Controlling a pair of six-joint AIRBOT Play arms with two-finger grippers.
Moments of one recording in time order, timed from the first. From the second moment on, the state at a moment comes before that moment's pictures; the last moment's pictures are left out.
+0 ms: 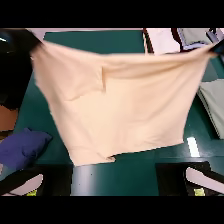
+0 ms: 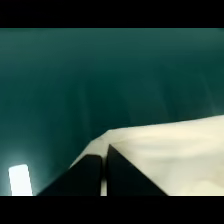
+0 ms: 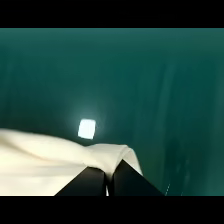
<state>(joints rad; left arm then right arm) -0.10 -1.17 1.58 1.30 -1.11 -1.53 -0.25 -1.25 1.70 -1.16 1.51 1.46</state>
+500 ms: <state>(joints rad) -0.03 -1.54 1.55 1.12 -0.98 -1.49 -0.25 -1.62 1.67 -1.11 1.42 1.44</state>
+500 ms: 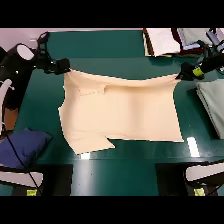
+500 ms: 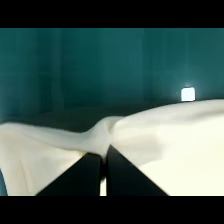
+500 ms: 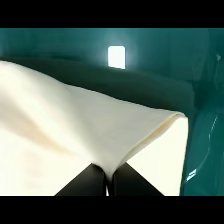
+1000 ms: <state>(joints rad) 0.03 -1.57 1.40 1.11 -1.20 -1.41 -0.25 -1.54 1.42 -1.14 1.36 1.41</state>
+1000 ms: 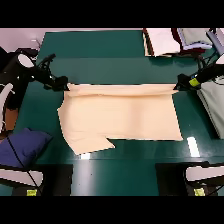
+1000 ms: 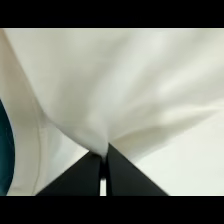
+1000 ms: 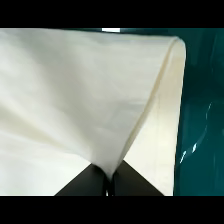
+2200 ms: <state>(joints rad) -0.06 -0.86 0.42 1.00 -1.16 -1.49 -0.17 -1.13 1.33 -1.12 1.41 1.40</state>
